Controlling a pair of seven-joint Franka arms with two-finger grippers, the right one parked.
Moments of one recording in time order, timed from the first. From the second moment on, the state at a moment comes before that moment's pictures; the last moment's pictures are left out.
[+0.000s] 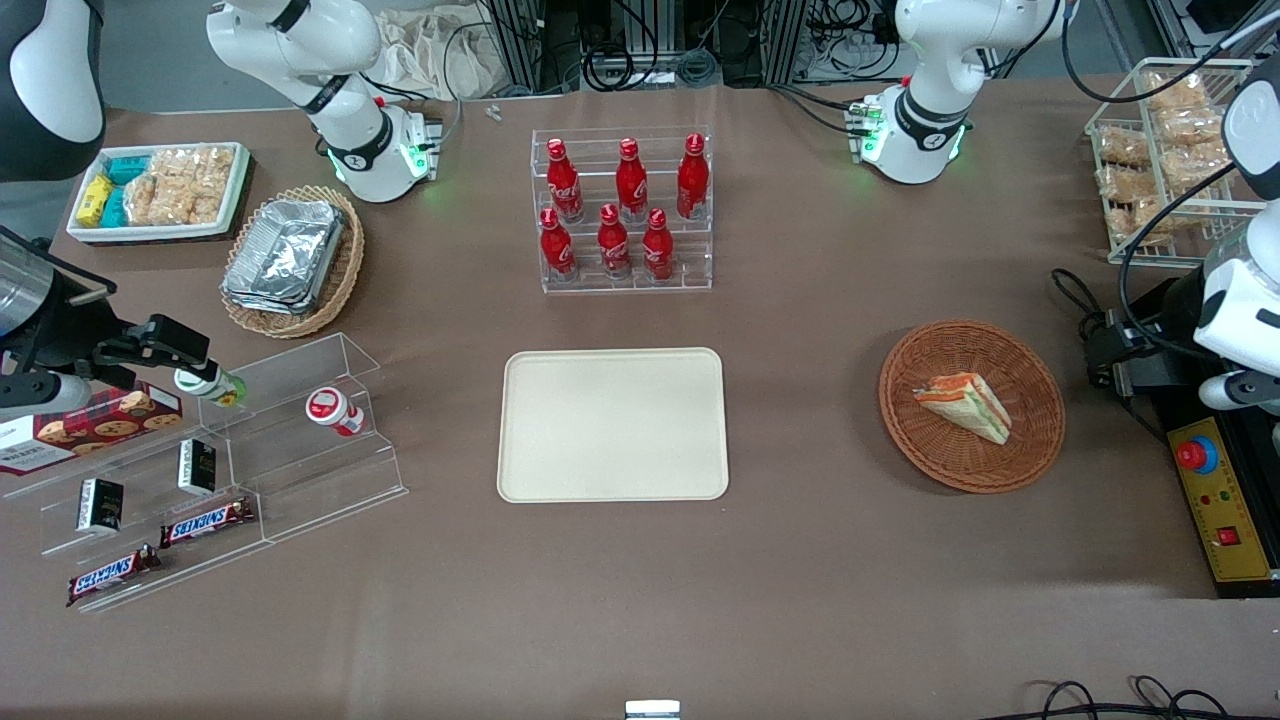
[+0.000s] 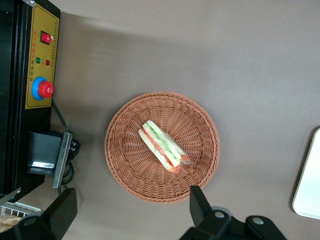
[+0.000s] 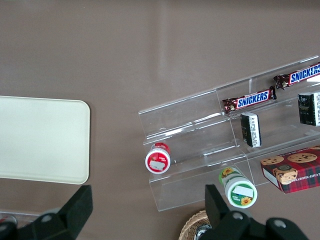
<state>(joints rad) -0.05 0.10 0.05 -1.62 0.05 1.73 -0.21</state>
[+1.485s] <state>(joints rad) -0.08 0.13 0.03 -2.11 0.04 2.16 -0.68</state>
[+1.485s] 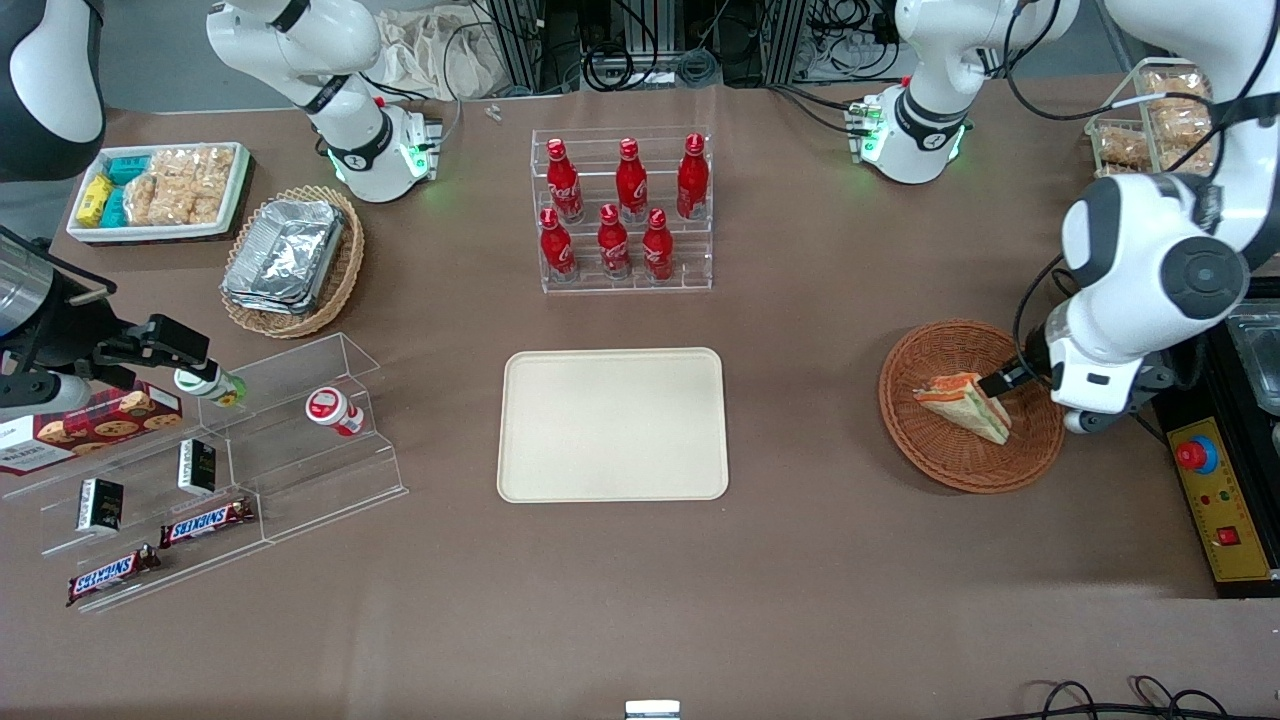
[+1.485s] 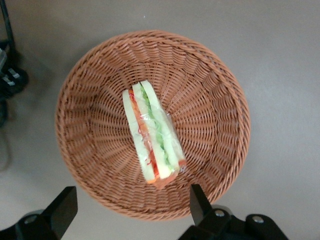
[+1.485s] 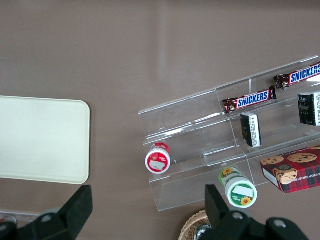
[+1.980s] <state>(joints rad) -0.07 0.21 0.04 -2.19 0.00 2.37 -0.84</state>
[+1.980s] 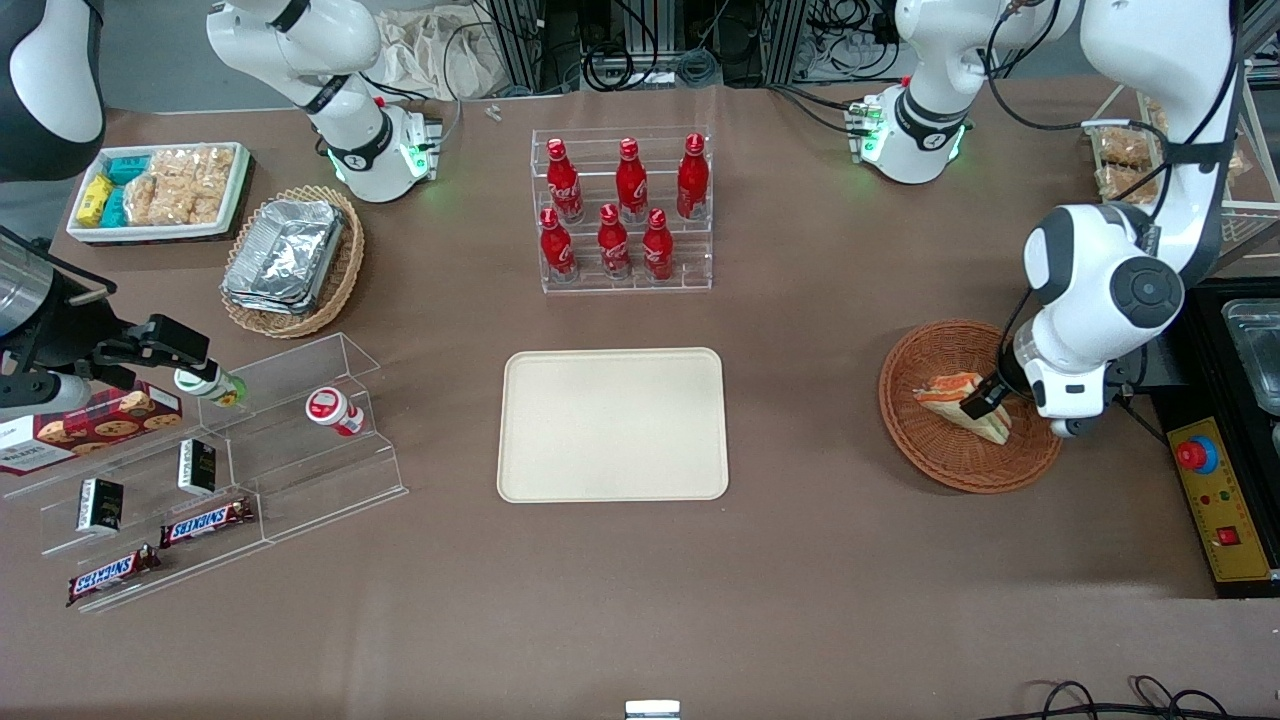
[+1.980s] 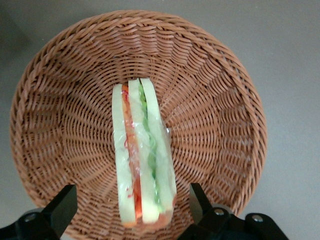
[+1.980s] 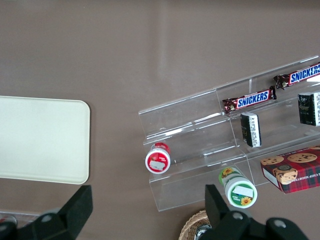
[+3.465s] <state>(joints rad) -0.05 0.15 -0.02 -1.88 0.00 1.91 -1.01</state>
